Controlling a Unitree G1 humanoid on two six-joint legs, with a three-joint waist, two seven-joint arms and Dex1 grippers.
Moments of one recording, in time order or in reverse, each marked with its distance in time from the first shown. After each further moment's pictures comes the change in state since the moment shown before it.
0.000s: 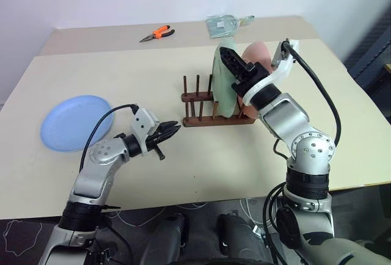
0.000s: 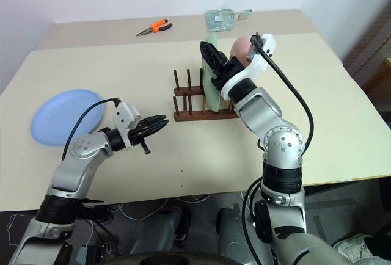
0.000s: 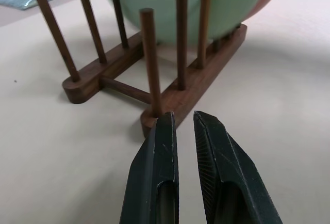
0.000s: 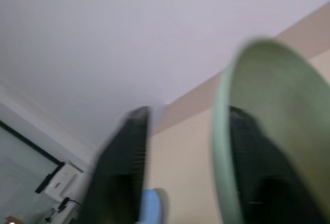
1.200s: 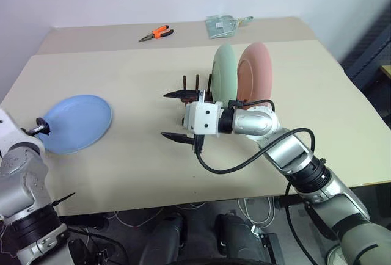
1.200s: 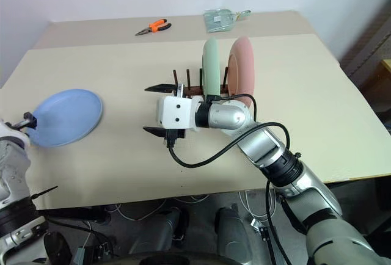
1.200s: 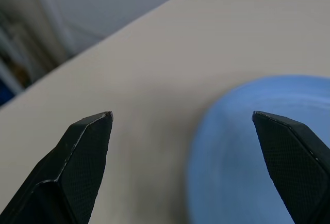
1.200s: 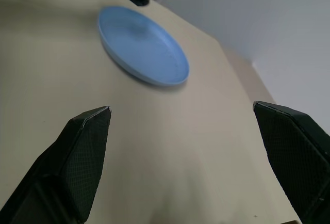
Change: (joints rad) left arm -0.019 -0.088 0.832 -0.049 -0.045 0.579 0.965; right arm -0.122 -0.306 0.665 0.065 -1.175 -0.525 0.958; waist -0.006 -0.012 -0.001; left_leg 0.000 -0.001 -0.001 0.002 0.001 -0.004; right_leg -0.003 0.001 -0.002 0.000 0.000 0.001
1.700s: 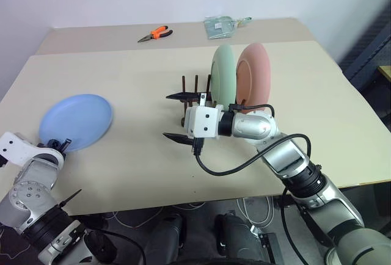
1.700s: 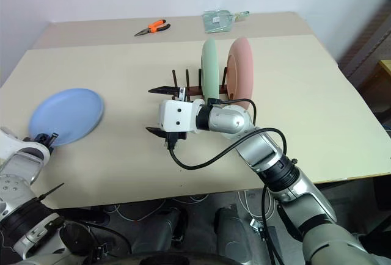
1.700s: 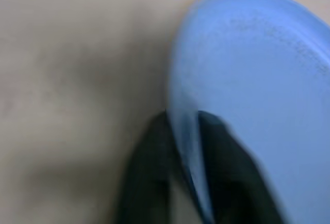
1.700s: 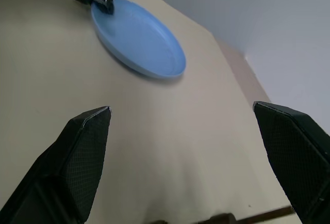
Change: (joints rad) left arm -0.091 -0.124 0.184 0.004 -0.297 0.188 0.073; right arm 0.062 0.030 -0.047 0.007 -0.085 0.005 0.003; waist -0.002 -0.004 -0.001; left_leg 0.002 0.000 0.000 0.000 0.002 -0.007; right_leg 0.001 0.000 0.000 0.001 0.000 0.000
